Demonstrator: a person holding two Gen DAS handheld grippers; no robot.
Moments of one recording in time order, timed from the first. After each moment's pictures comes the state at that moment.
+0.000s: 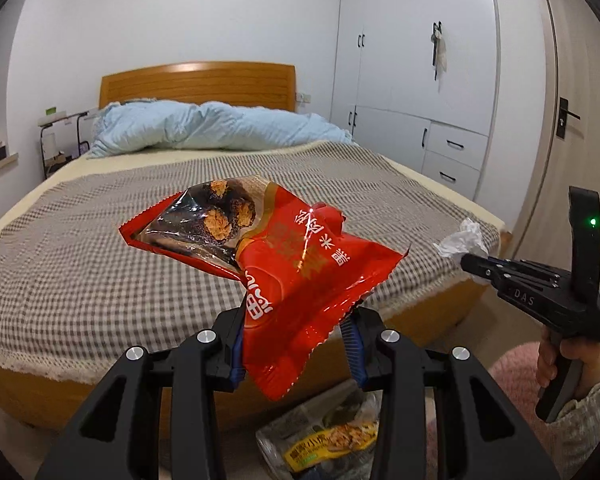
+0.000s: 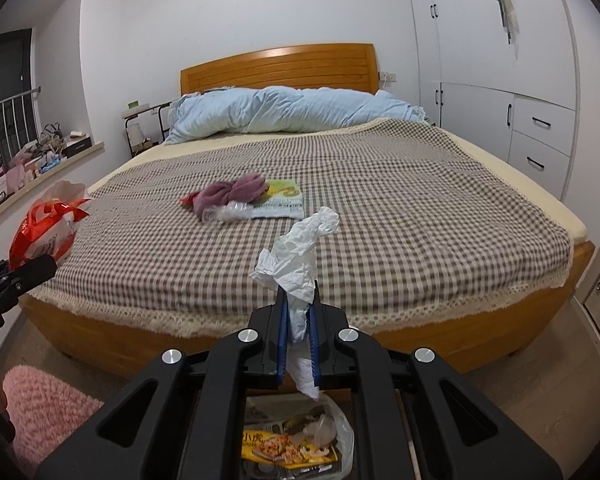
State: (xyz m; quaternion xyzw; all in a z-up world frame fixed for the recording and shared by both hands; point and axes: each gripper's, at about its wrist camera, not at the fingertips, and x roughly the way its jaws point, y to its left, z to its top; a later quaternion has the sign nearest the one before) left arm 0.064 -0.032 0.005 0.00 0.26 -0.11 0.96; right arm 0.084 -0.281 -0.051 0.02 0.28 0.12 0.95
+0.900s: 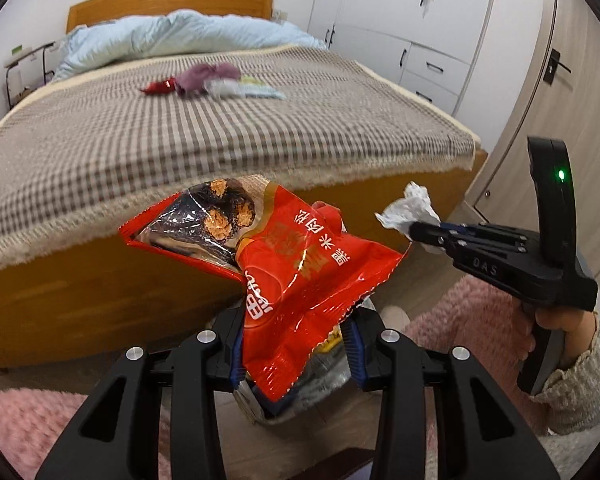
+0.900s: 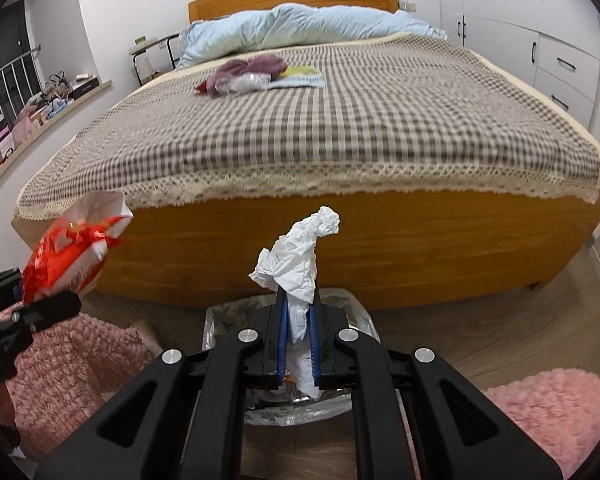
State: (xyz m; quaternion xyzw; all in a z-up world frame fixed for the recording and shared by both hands) left arm 0.026 -0.058 -0.106 -0.01 0.41 -0.16 0.90; right arm 0.053 -0.267 -0.148 0.01 0.40 0.16 0.90
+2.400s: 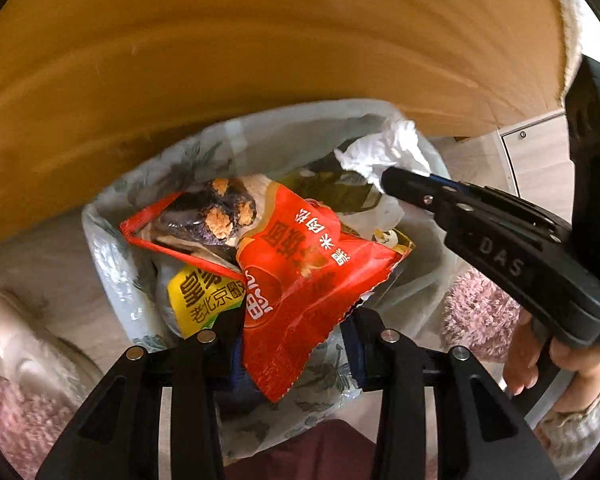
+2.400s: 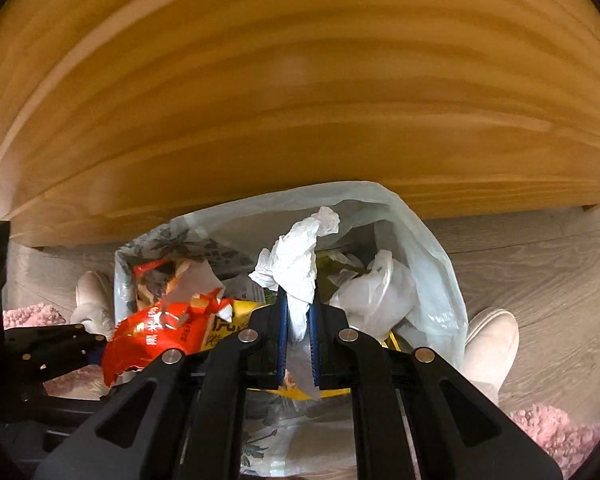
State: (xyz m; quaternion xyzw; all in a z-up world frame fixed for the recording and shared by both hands) left arm 0.163 -0.086 -0.359 -0.11 0.66 -0.17 0.72; right arm 0.150 -0.238 -0.340 0.01 0.59 0.13 0.80
